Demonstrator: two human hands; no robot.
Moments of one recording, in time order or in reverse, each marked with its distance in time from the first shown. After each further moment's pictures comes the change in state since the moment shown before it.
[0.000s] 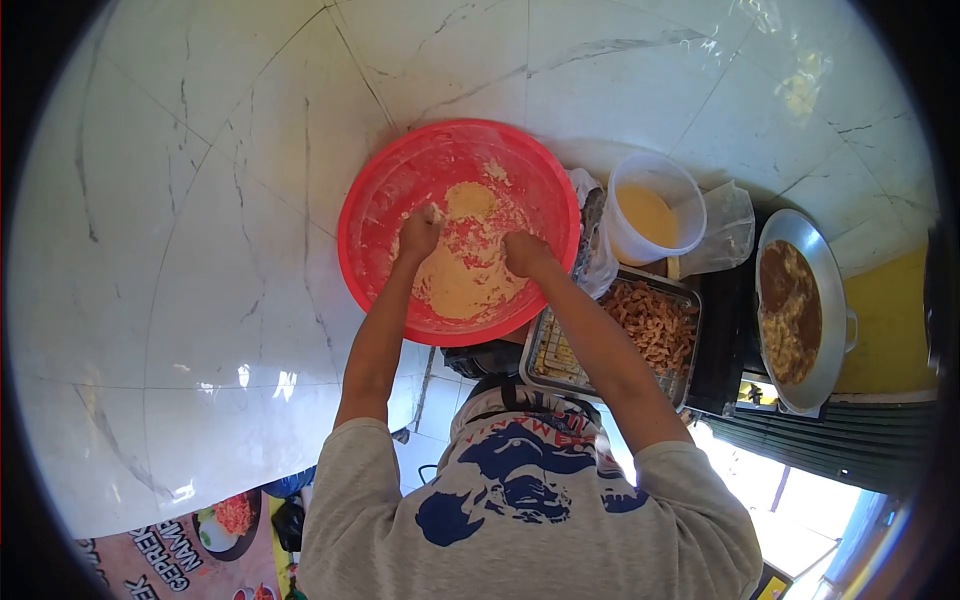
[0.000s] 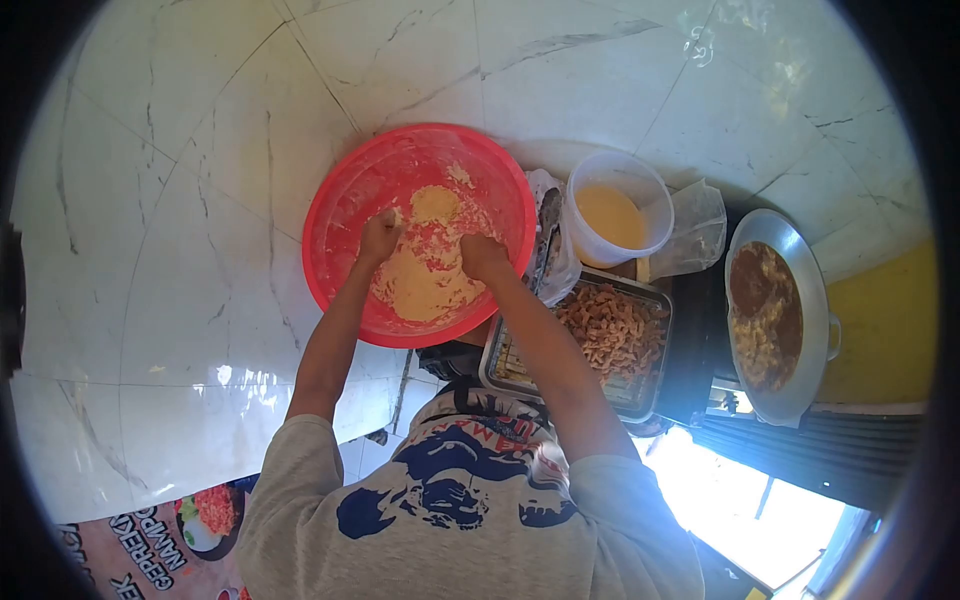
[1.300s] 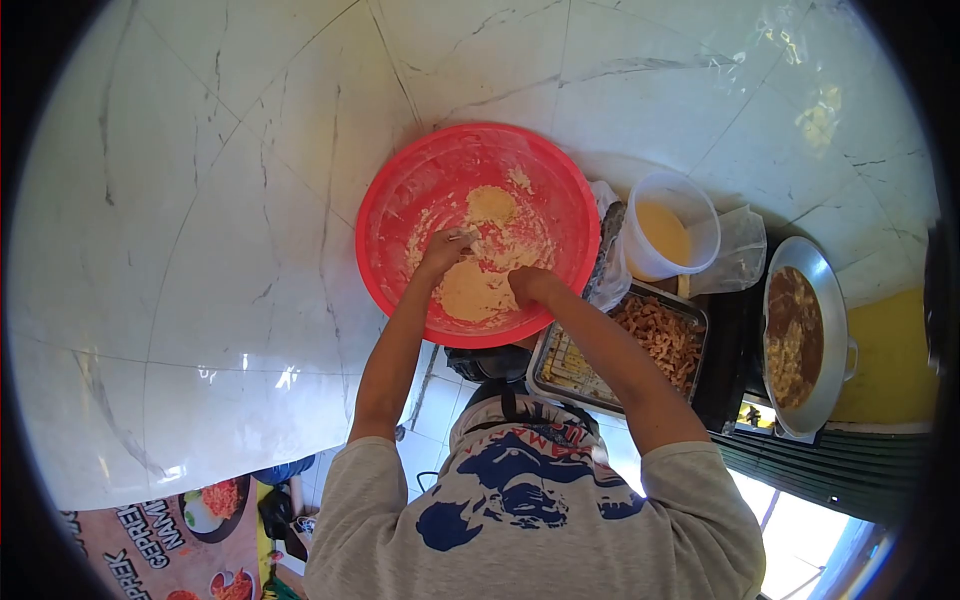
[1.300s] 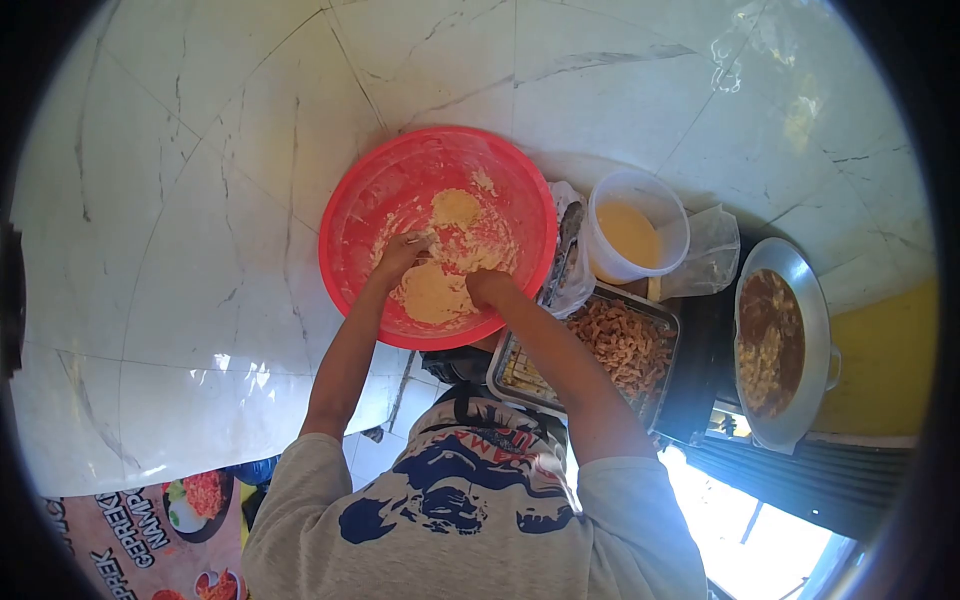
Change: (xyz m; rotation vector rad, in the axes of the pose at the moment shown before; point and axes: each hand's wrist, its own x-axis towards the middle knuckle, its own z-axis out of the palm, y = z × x) left_hand -0.052 0.058 -0.003 -0.452 -0.225 -0.439; right_hand -0.012 -0.019 0.024 -0.334 -0.439 -0.180
